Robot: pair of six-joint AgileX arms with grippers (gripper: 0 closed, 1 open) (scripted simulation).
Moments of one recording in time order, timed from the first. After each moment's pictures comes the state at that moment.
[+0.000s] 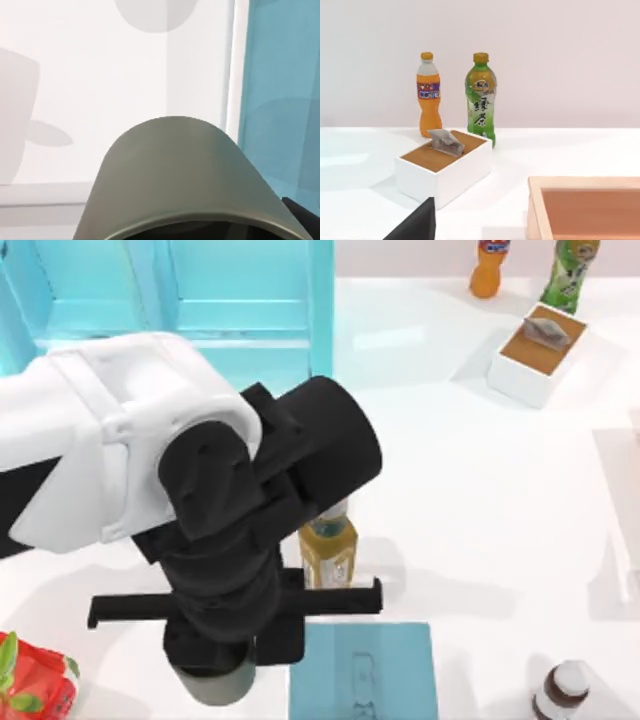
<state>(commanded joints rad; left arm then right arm) -0.95 1.50 1.21 -1.22 0.01 -0.93 0.00 0.00 0.00 0.00 0.00 0.00</state>
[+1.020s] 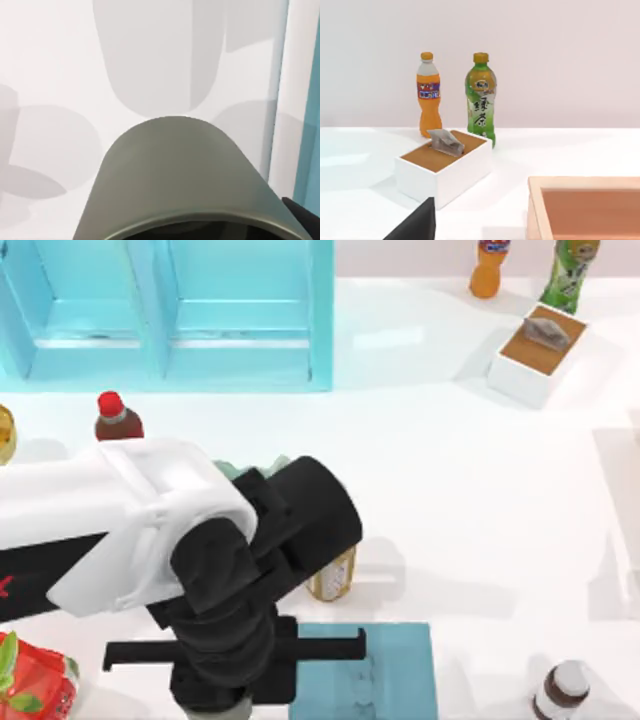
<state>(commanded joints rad) -0.92 1.53 0.98 -0.95 0.01 -0.90 0.00 0.00 0.00 0.00 0.00 0.00</state>
